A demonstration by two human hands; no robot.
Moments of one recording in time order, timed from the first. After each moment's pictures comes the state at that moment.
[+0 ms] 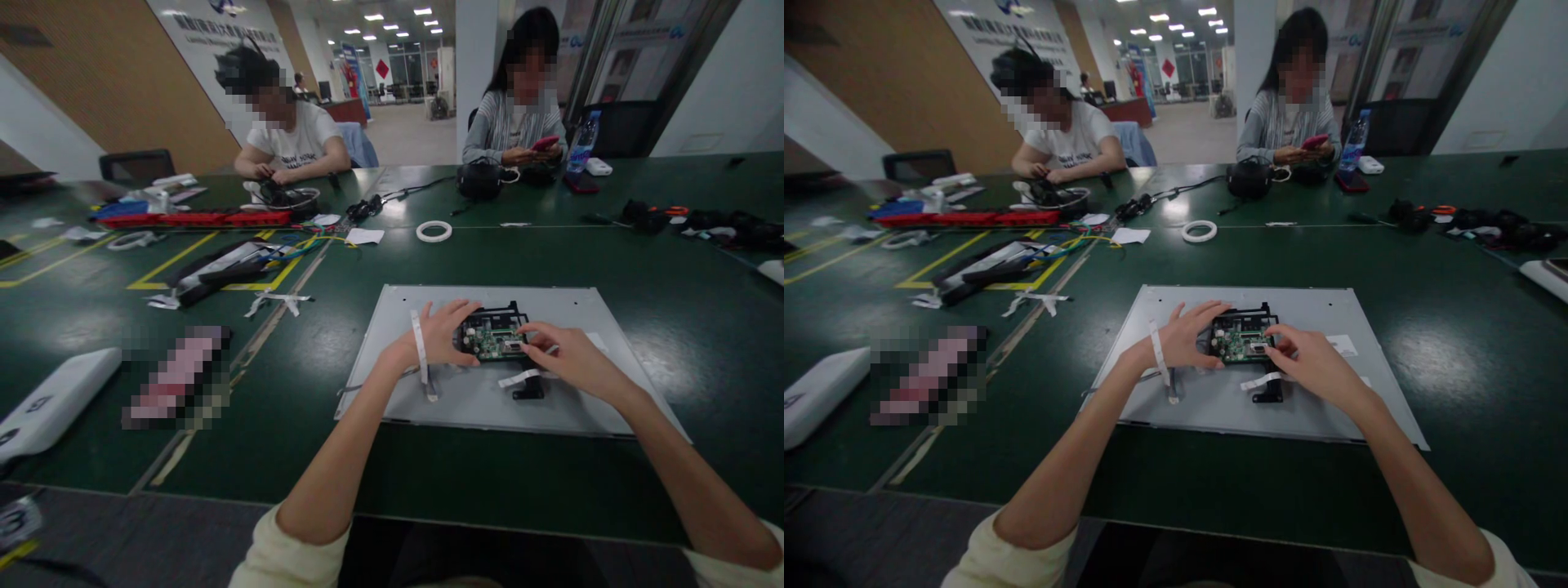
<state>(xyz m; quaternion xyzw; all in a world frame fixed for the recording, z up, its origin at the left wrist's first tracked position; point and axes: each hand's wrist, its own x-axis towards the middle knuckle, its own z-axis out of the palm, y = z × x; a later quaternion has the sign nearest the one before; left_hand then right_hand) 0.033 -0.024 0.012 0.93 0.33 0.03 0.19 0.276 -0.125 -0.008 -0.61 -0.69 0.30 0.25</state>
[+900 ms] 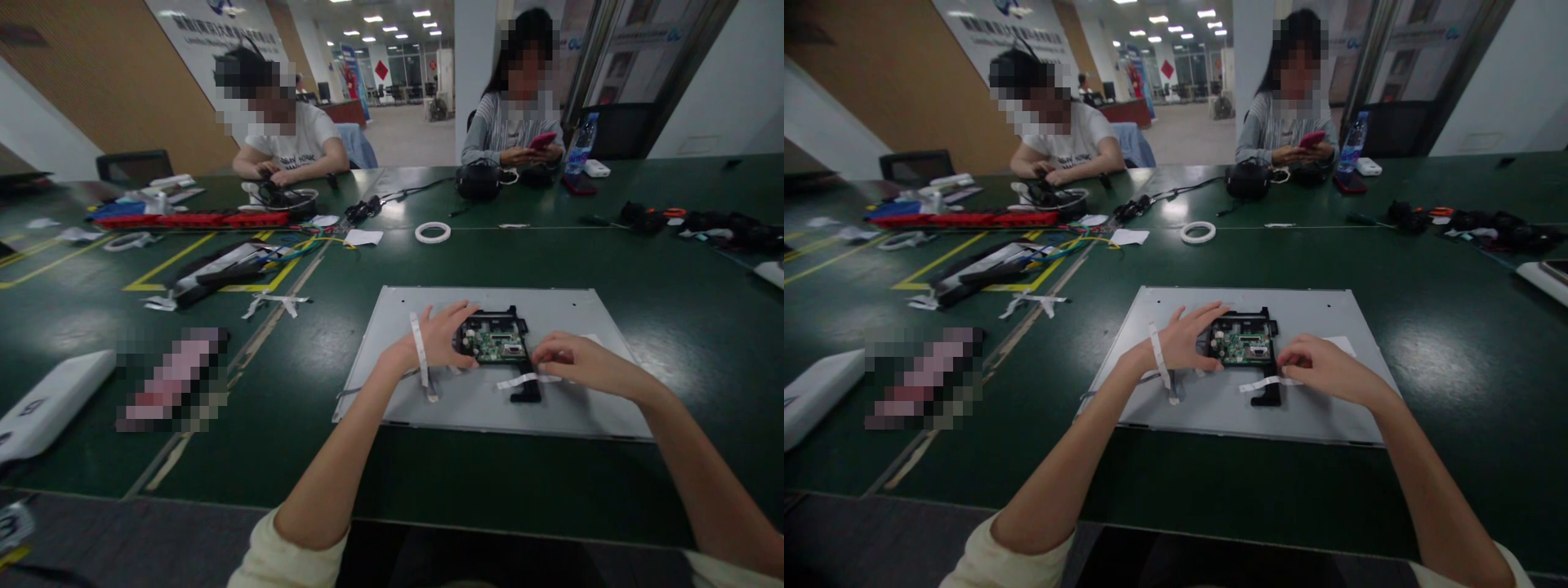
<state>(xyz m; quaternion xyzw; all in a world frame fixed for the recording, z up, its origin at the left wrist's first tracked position) 0.035 -0.025 0.010 0.92 0.34 0.02 0.20 0.301 -0.132 -0.002 -0.58 -0.69 0.40 0.18</state>
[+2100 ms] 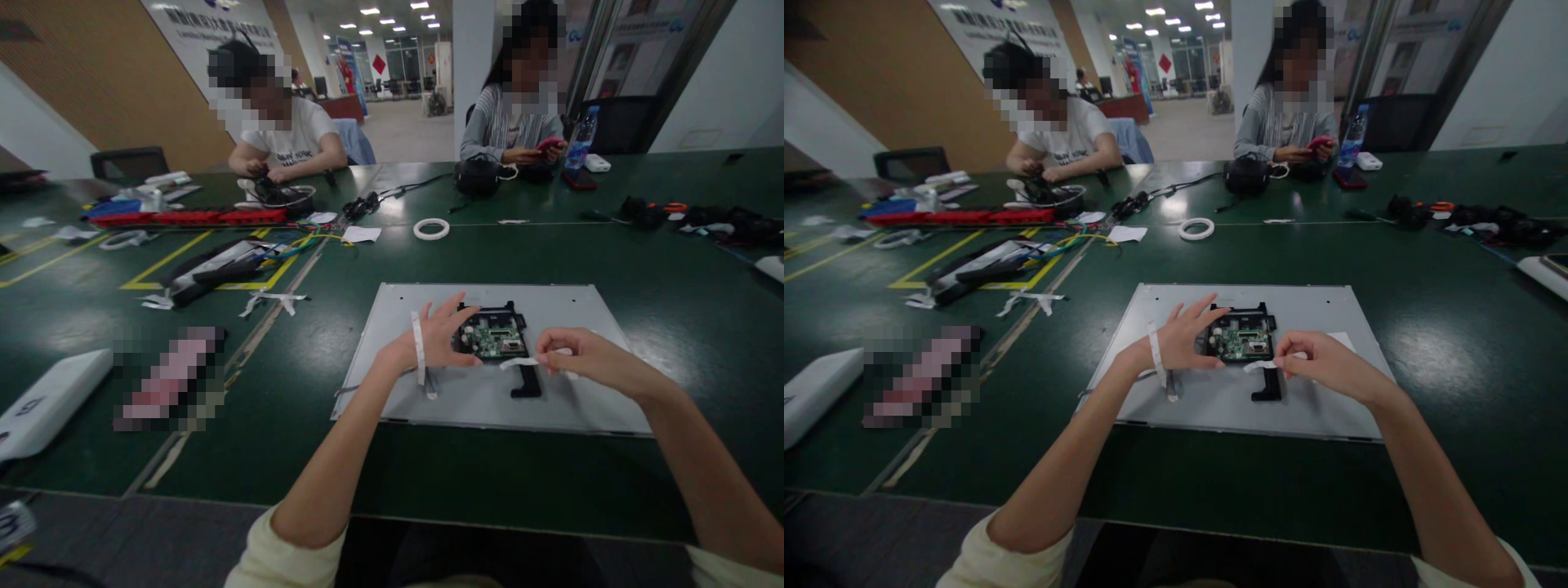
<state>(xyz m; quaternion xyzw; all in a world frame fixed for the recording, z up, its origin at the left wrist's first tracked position) 0.034 -0.027 0.011 0.93 0.32 0.04 0.19 0.291 -0.138 0.022 -0.55 -0.65 0.47 0.23</state>
